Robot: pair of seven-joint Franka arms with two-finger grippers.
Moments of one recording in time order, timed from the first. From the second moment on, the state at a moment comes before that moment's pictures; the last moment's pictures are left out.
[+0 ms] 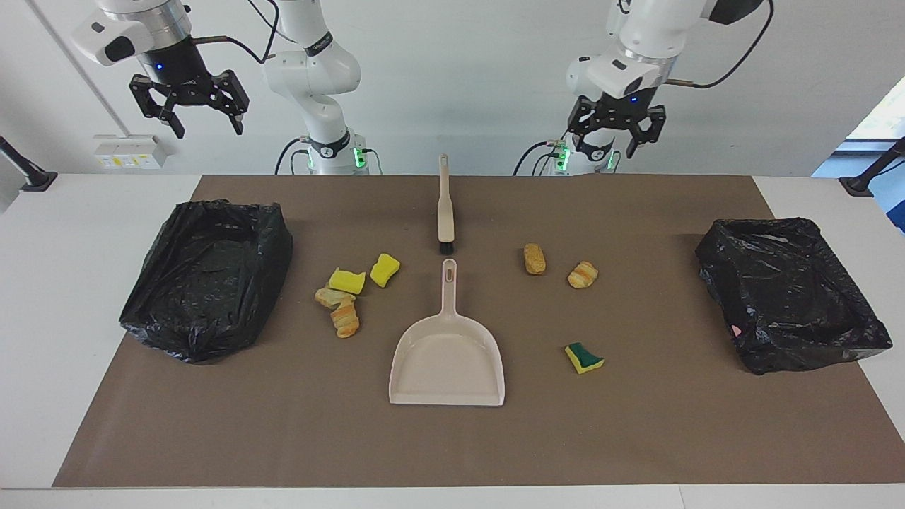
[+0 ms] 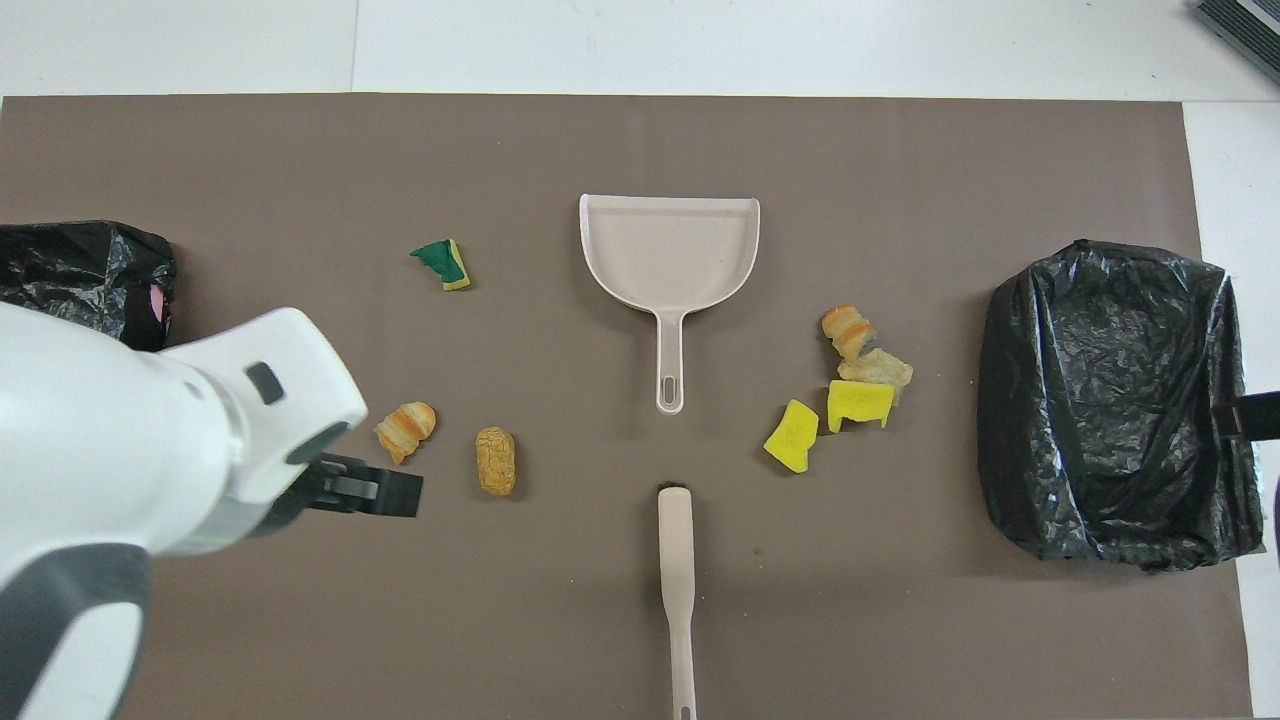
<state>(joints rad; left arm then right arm) -0.14 -0.22 -0.31 -1.83 -0.12 1.55 -0.19 0.03 -0.14 -0.08 -1.55 -0.03 1.38 -0.15</state>
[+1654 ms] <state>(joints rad) -0.14 -0.02 -0.97 -2.32 -0.22 2.33 -0.79 0.47 0.38 -0.03 -1.49 0.10 1.86 0.53</state>
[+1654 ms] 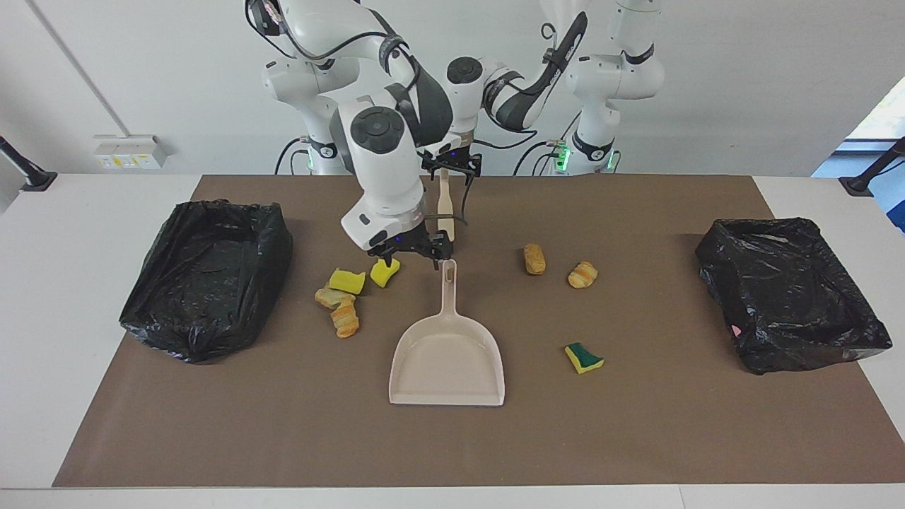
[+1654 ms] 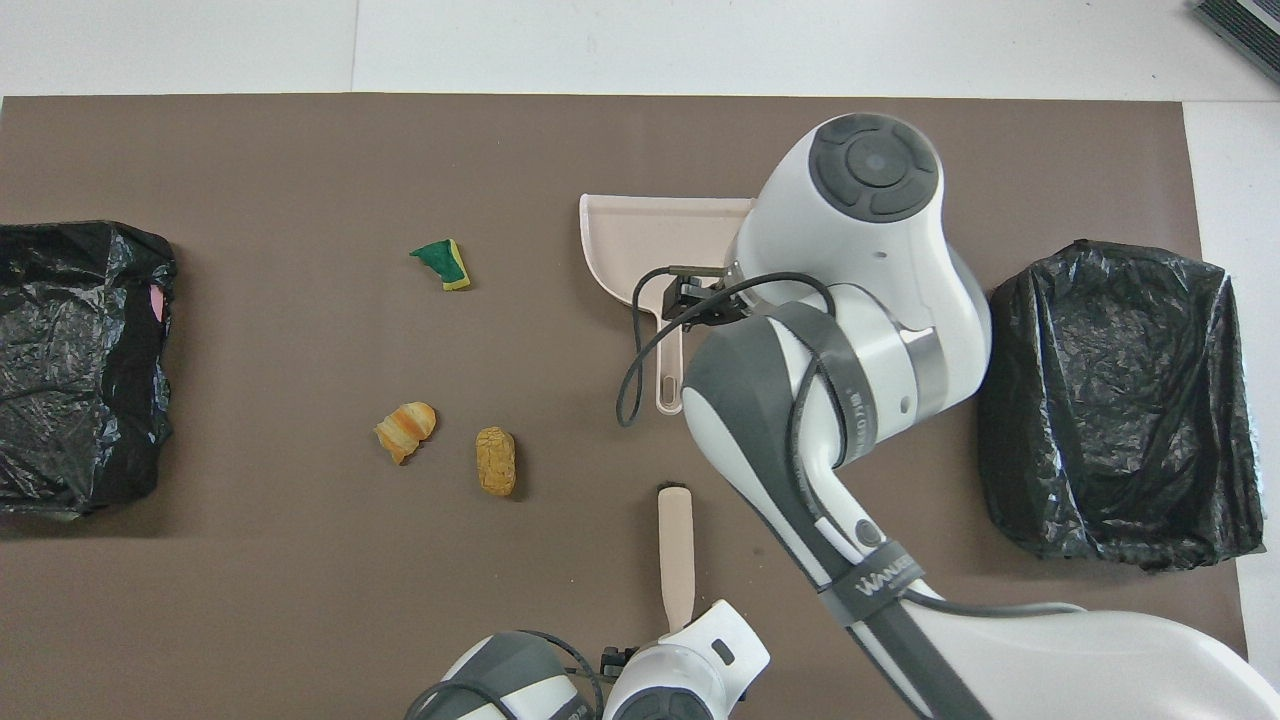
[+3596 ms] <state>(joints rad) -0.14 -0.22 -0.73 -2.26 -0.20 1.83 -0.50 0.54 0.52 -0.03 -1.55 0.10 2.05 0.56</state>
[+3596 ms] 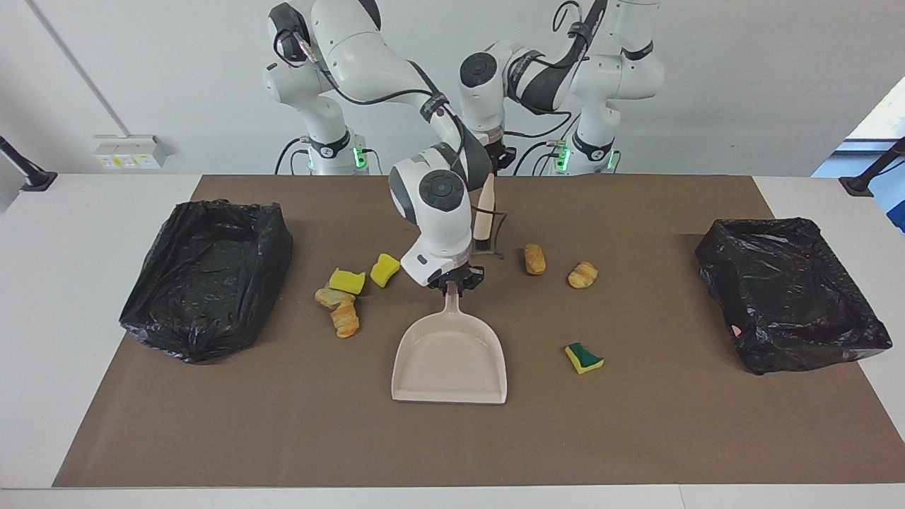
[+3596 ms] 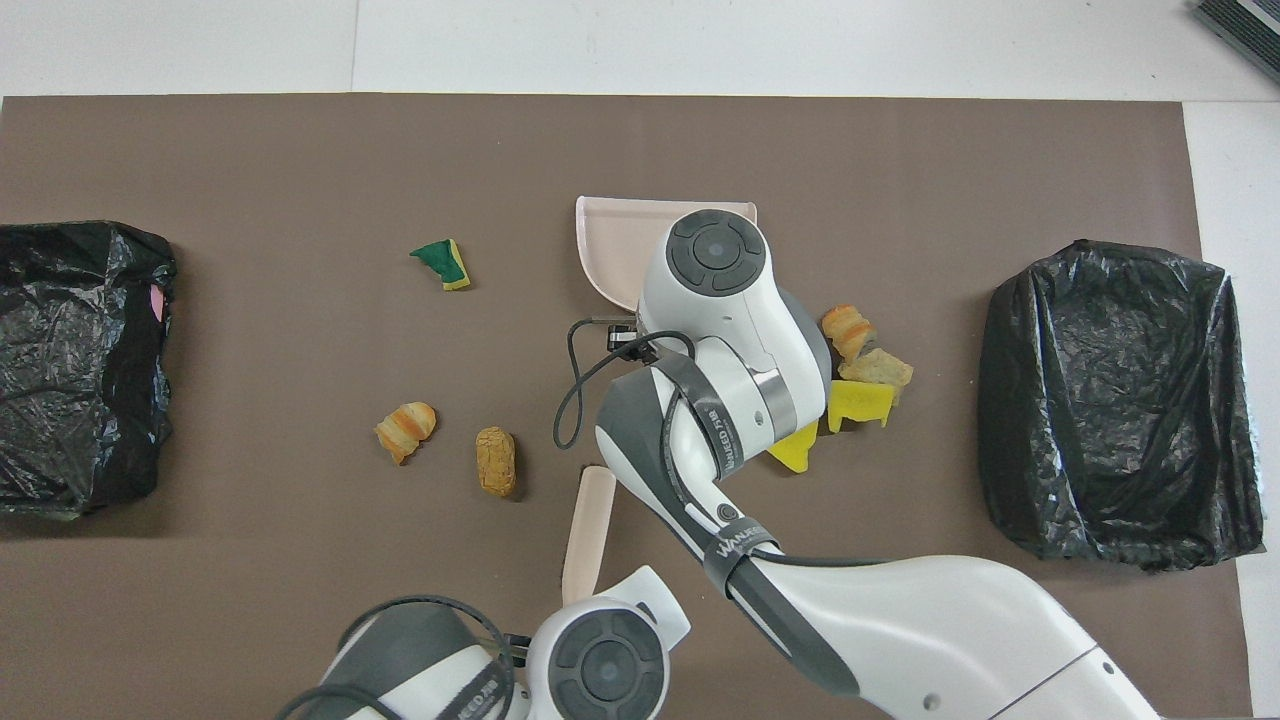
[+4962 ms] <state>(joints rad) -0.12 0.32 -0.15 -1.63 0.21 1.85 0.39 0.42 0.33 -0.03 -1.55 -0.02 1.77 -0.43</state>
